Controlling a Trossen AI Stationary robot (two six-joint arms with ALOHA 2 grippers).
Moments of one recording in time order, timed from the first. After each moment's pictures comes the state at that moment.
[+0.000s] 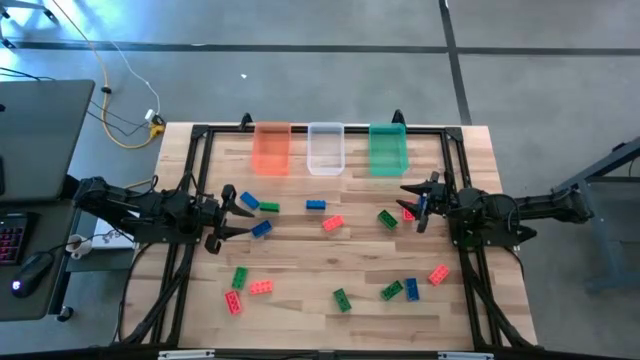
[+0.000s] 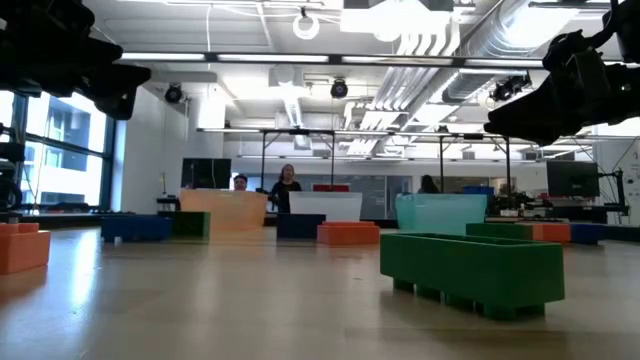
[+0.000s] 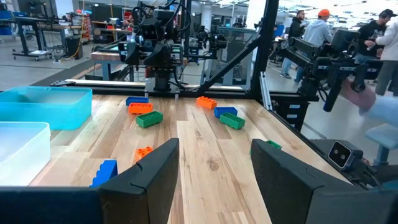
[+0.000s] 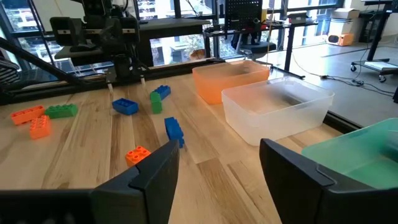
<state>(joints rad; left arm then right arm) -0.10 0.11 0.01 0.07 -0.07 -0.08 0.05 0.19 0.01 0.07 0.37 0.10</state>
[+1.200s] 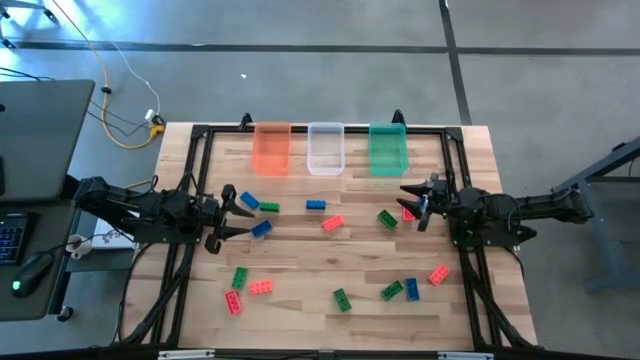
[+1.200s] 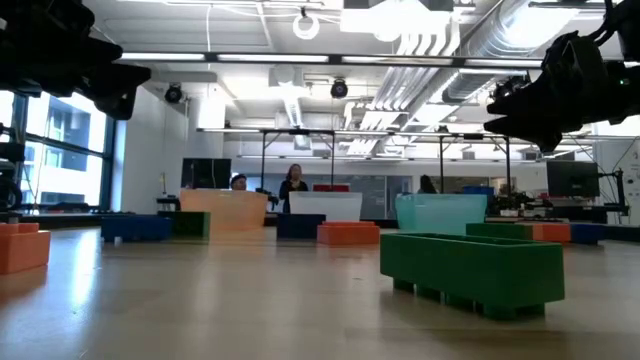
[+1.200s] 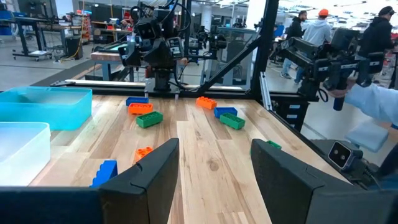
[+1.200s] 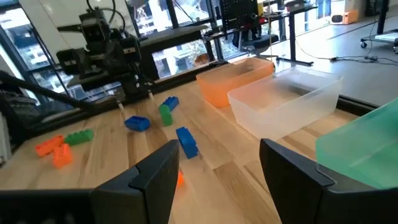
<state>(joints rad) -0.10 0.11 0.01 0.07 -0.07 -0.08 0.04 0.19 0.01 0.09 0.36 0.27</state>
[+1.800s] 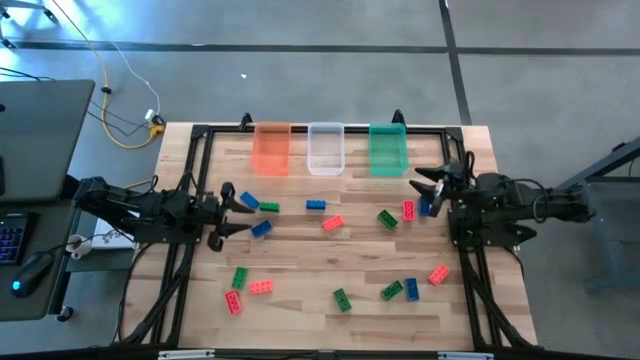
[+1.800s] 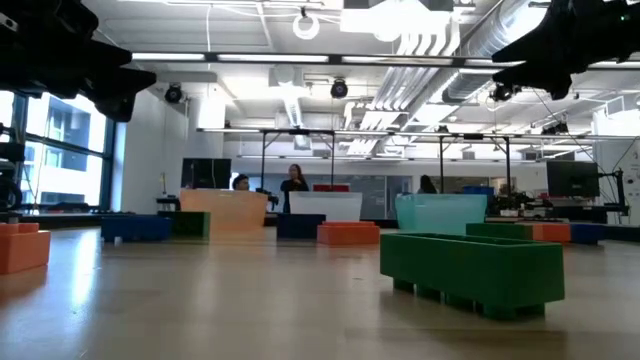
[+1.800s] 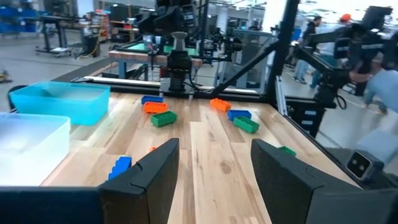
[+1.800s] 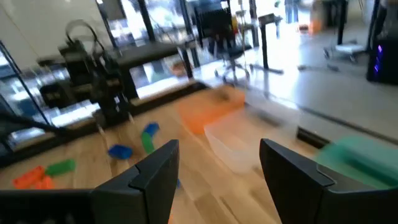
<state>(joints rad) -0.10 0.11 0.01 0.07 -0.14 -0.10 0.04 0.24 0.37 -0.28 0.48 0.28</state>
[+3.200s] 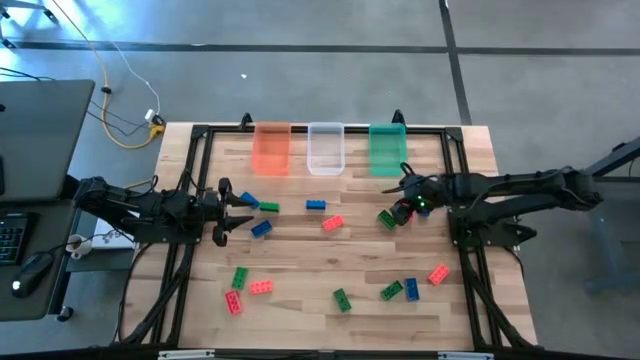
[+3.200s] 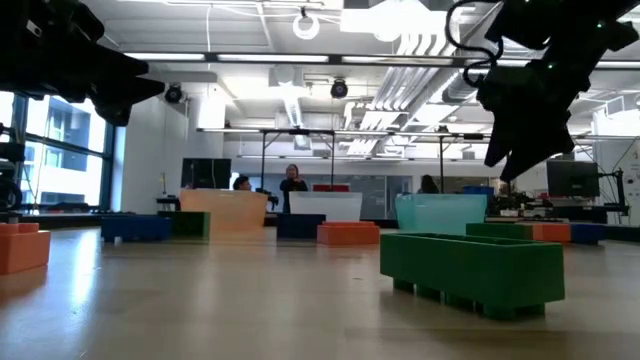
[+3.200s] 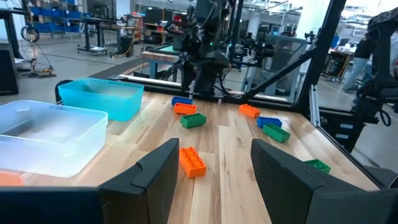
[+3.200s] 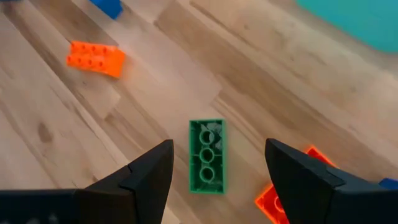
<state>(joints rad) -0.10 0.11 0.01 0.07 -0.27 -0.13 -0.10 0.98 0.57 -0.59 0.10 0.76</state>
